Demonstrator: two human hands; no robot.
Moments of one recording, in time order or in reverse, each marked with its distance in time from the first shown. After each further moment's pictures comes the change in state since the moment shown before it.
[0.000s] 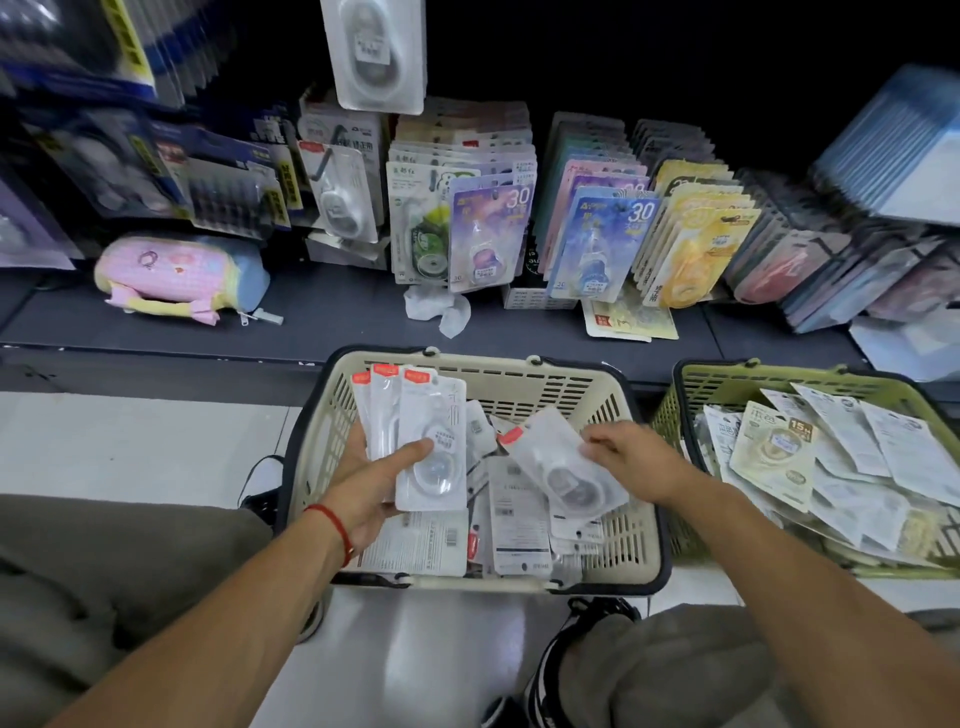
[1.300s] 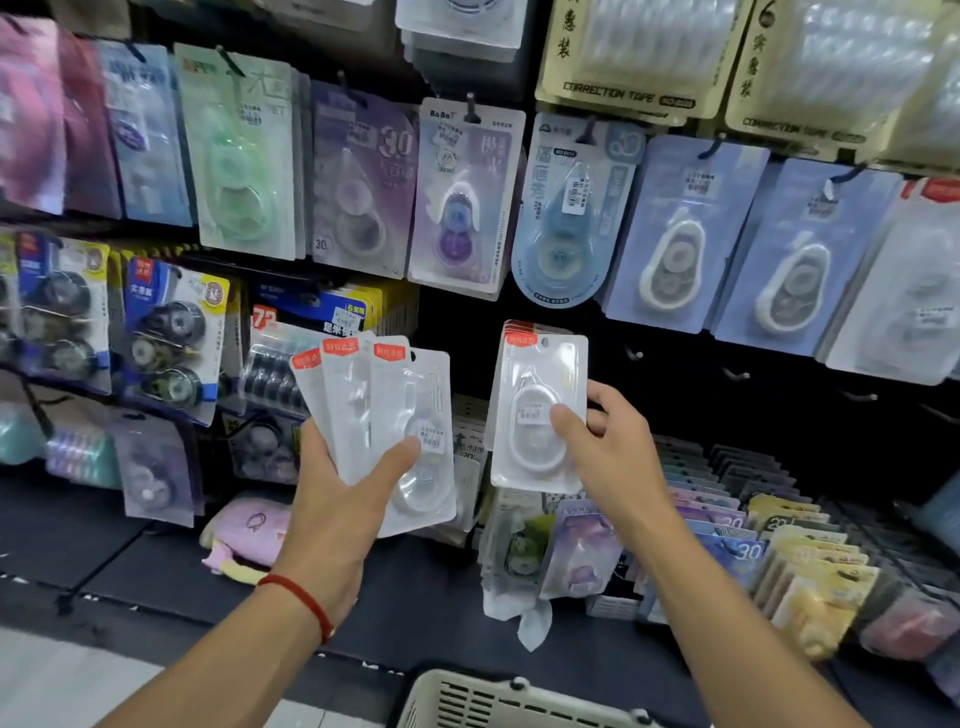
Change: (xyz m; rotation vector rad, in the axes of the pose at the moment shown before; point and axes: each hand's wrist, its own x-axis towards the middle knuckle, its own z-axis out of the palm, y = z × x) left_hand -0.013 0.290 -0.035 -0.117 0.156 0.913; right_hand 0.115 -0.332 -0.147 0.646 0.610 -0.442
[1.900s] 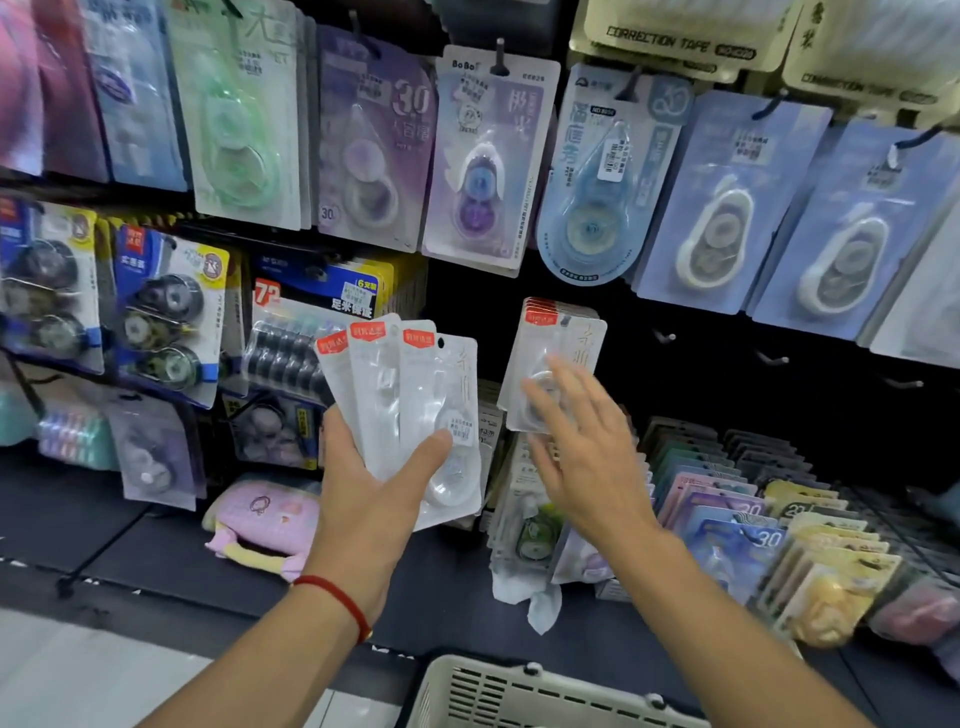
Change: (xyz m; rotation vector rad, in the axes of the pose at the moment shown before) left_hand 0.001 -0.011 0.005 0.068 0.030 0.014; right_hand 0.016 0.064 0.031 -0.980 0.095 -0.771
